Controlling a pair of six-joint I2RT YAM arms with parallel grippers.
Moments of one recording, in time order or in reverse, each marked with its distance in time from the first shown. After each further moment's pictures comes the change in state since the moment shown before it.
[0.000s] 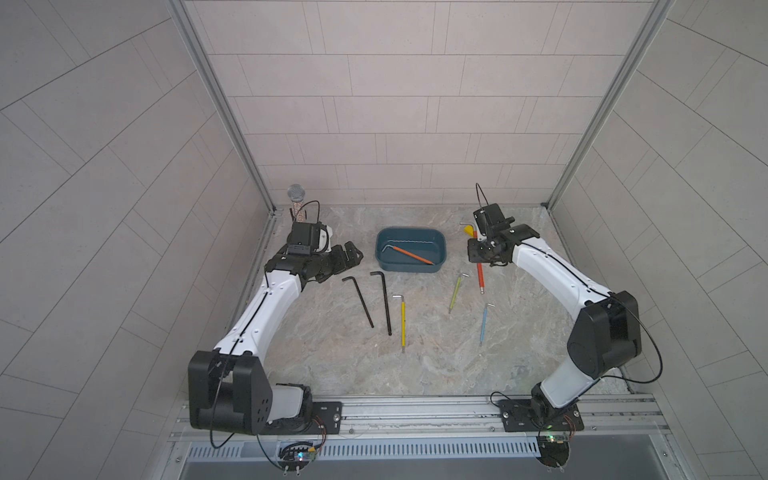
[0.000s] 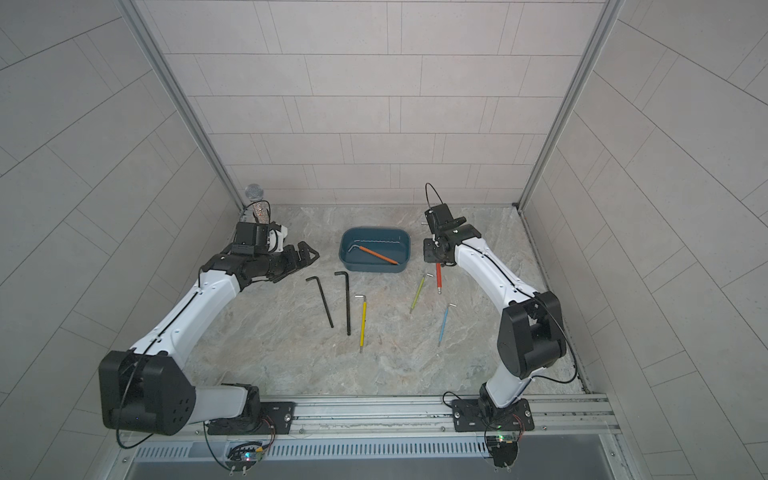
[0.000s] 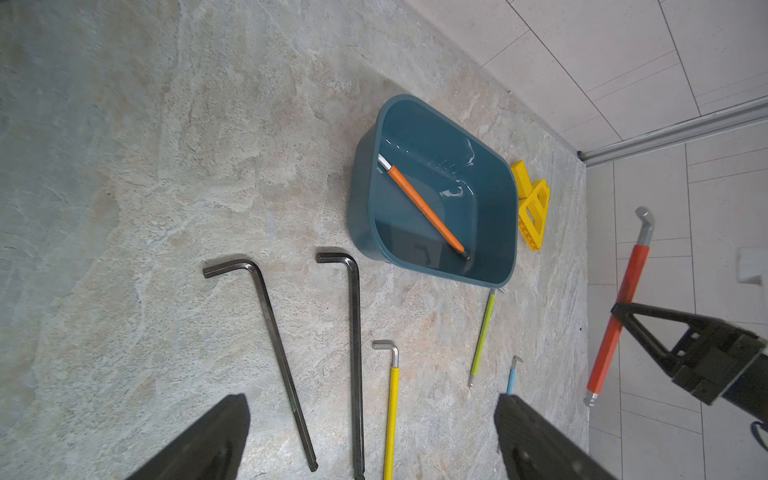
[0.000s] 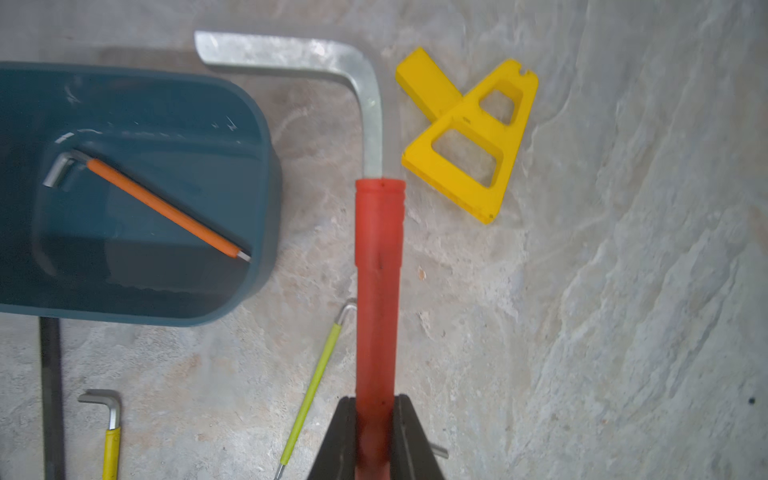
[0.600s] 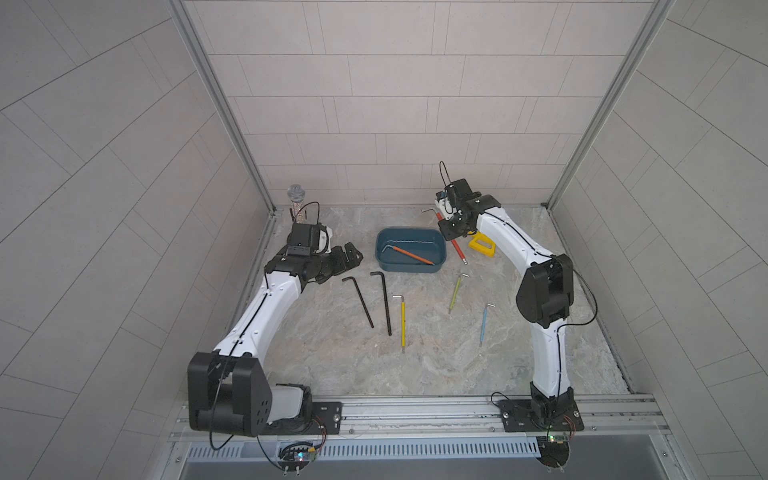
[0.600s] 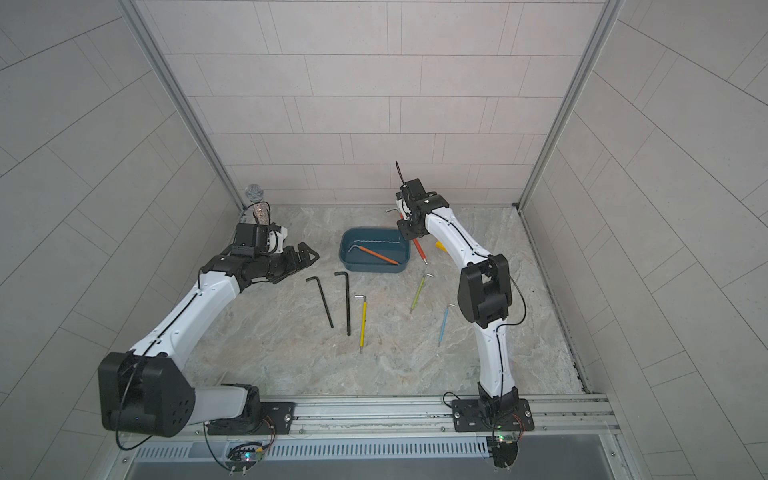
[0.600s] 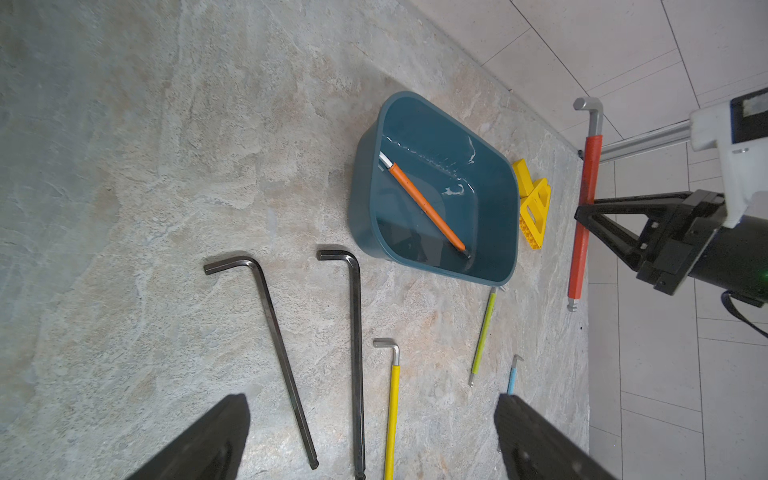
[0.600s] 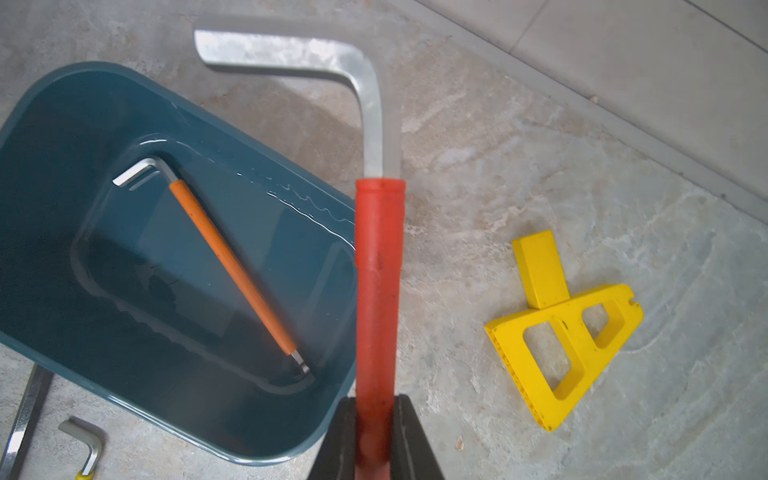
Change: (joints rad) left arm 0.000 -0.008 -0.010 0.000 0.000 -0.001; right arm 0.049 0.489 0.610 -0.146 -0.096 -0.354
